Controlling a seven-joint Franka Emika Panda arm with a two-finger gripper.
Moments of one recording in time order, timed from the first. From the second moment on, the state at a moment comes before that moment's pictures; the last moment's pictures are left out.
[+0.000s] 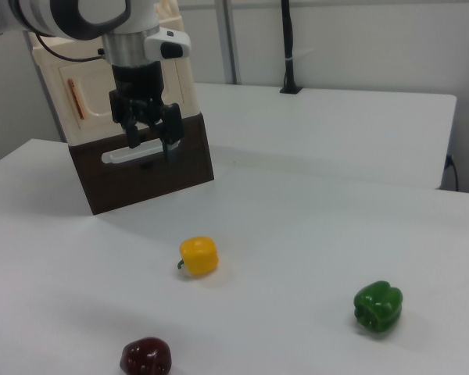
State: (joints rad) arm -0.06 0.09 -0.08 -1.43 0.04 1.48 0.00
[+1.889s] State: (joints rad) arm 0.29 0.17 -0.04 -1.44 0.28 2.05 -0.33
